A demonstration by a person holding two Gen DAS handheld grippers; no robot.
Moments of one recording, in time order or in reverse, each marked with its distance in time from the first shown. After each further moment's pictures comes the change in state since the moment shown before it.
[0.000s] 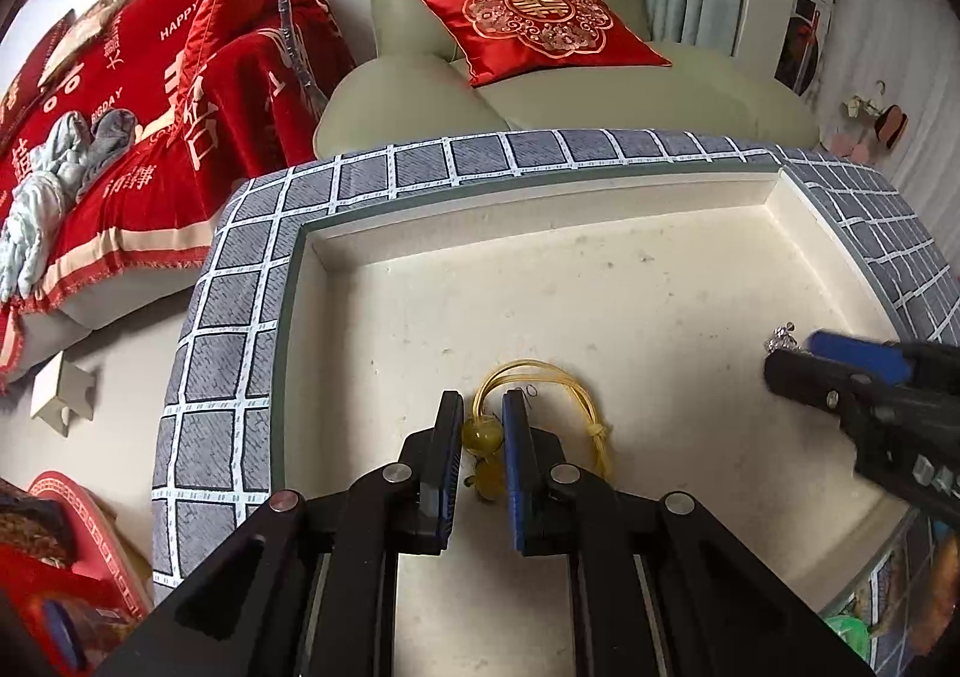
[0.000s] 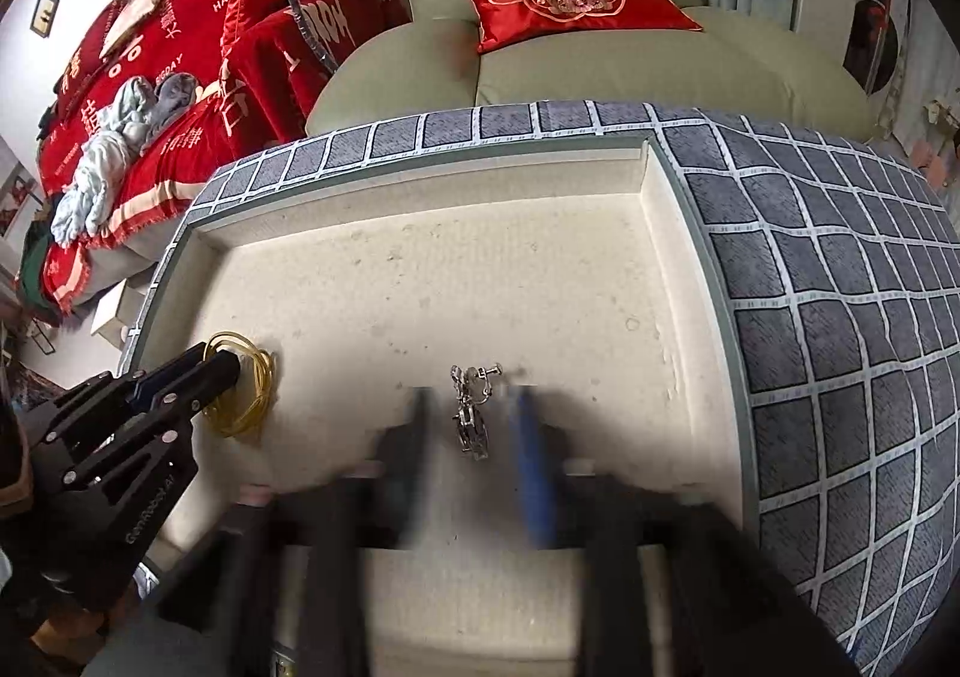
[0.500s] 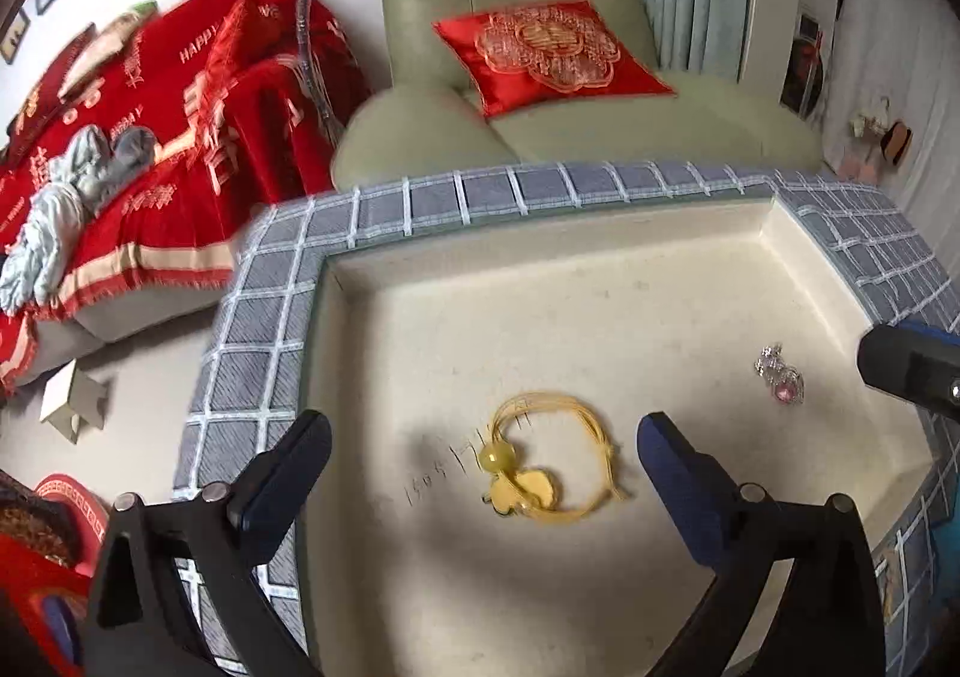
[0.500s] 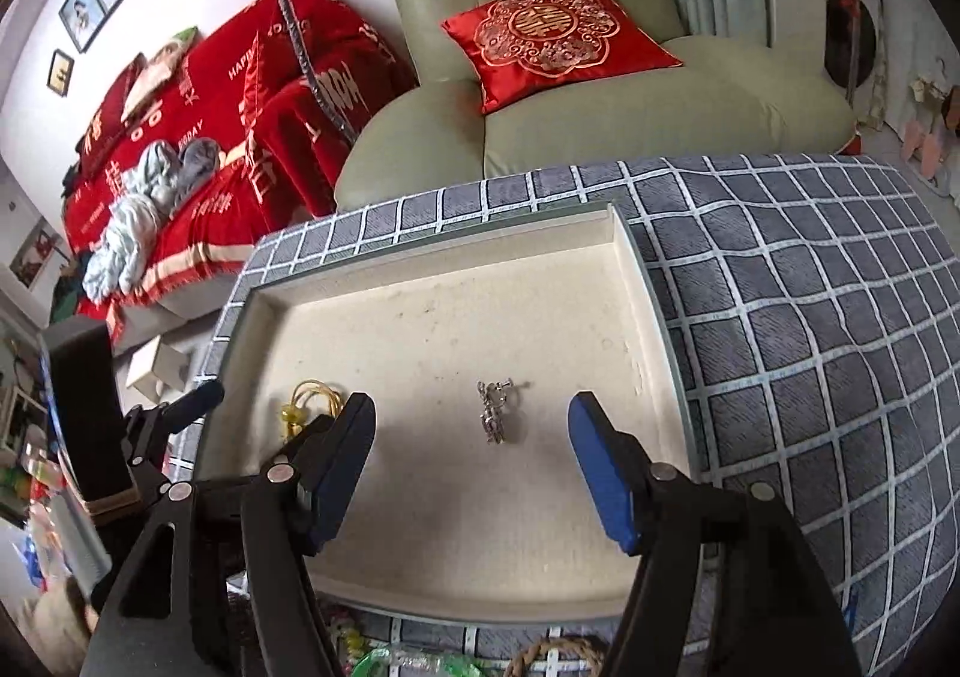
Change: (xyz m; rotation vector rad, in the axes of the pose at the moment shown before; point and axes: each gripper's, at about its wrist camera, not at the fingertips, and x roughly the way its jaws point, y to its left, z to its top) left arm -0.016 -0.002 0.001 -0.011 -0.084 0.024; right arm -0.059 -0.007 -0.011 0.077 -0.130 0.076
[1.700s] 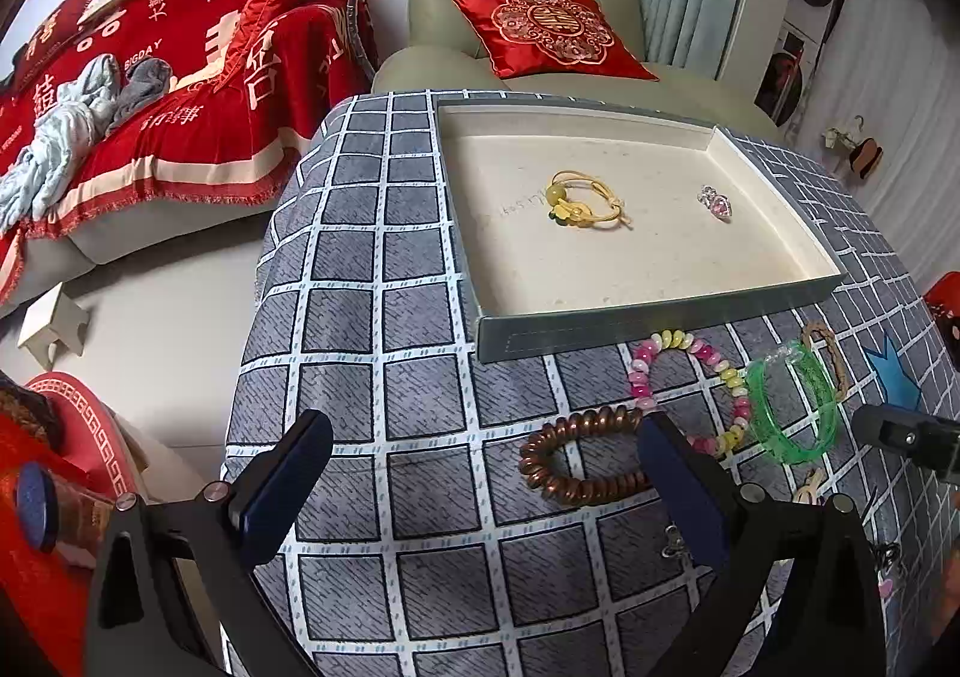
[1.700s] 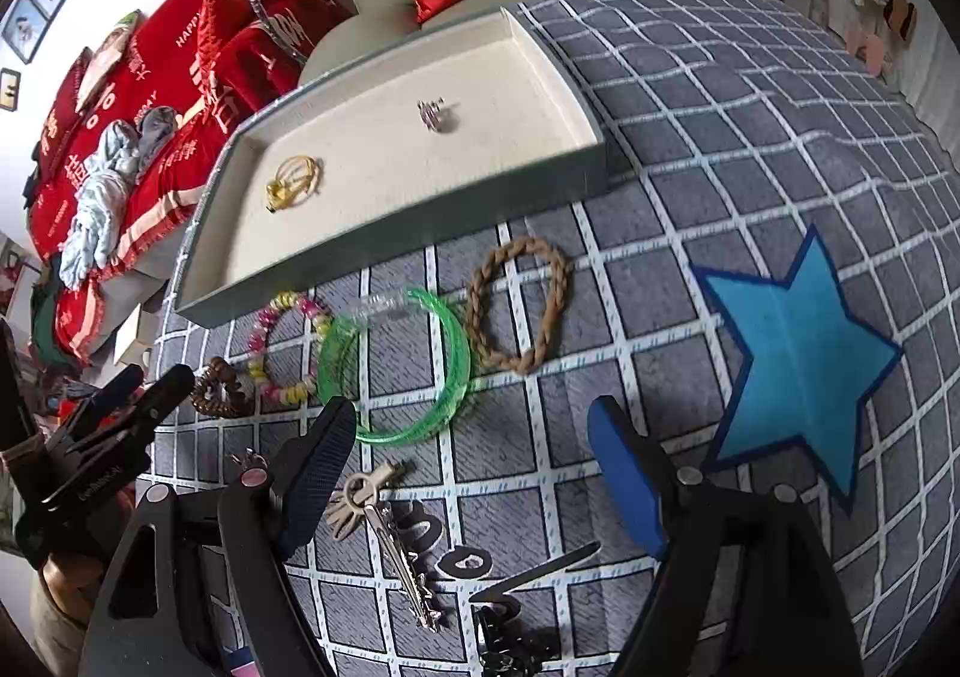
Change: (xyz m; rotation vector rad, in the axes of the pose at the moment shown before) left arm -0.082 0.063 -0.114 -0.080 0.052 -0.106; right arm -0.055 -0.011 -0.142 0.132 0.159 -0.086
